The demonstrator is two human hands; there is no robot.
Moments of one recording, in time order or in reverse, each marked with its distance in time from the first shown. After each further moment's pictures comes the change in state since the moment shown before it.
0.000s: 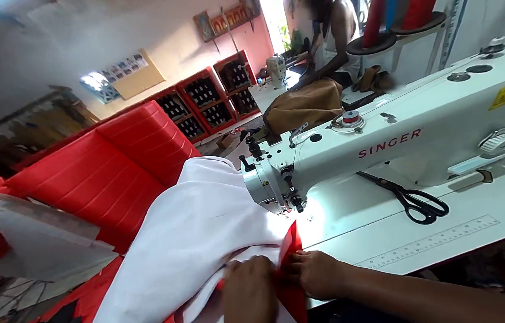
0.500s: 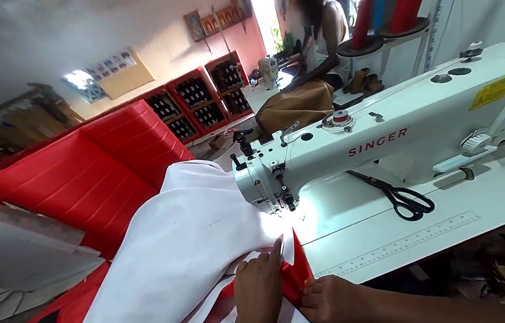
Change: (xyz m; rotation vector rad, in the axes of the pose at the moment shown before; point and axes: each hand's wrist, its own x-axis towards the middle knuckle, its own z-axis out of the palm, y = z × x) left_hand 0.012 0.022 0.033 0.205 -0.270 -0.065; right_hand -0.047 -0.031 0.008 -0.170 0.271 -0.209
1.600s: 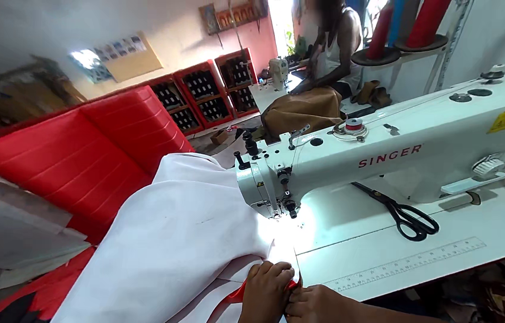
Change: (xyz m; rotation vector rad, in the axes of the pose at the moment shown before) left_hand -0.002 -0.009 0.092 -0.283 0.290 0.254; right_hand 0.006 0.013 0.010 0.033 -0.015 -0.019
